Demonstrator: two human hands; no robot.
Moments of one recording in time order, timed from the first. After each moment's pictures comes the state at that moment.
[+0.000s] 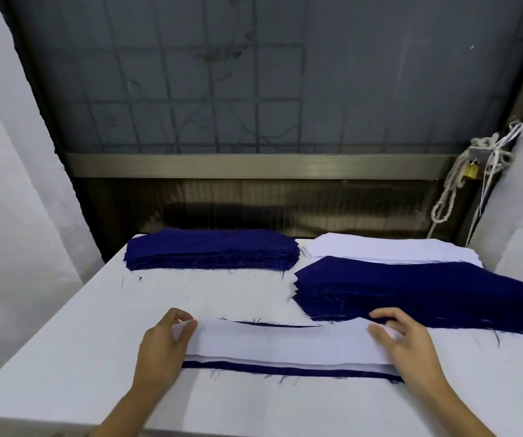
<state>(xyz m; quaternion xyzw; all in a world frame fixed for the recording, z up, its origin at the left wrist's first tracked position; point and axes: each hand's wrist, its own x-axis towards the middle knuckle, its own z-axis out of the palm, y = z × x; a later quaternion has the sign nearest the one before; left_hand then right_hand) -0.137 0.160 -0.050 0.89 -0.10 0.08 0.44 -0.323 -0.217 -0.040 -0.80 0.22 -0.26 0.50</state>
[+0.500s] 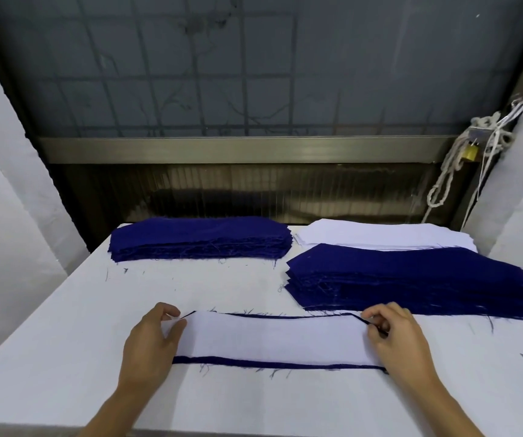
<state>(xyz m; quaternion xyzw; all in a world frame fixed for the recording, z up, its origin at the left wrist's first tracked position) -0.134 0.158 -0.057 0.92 -0.09 0.09 0.38 -0.321 -0.209 -0.047 -0.89 0.24 -0.25 0.30</state>
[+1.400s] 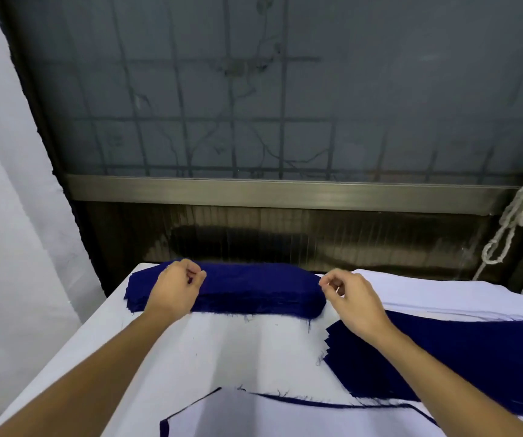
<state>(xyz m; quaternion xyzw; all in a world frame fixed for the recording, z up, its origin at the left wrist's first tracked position) 0.047 0.122 0.044 0.92 -0.14 0.08 0.35 -0.114 -0.187 0.042 -0.91 0.12 -0.22 0.32</state>
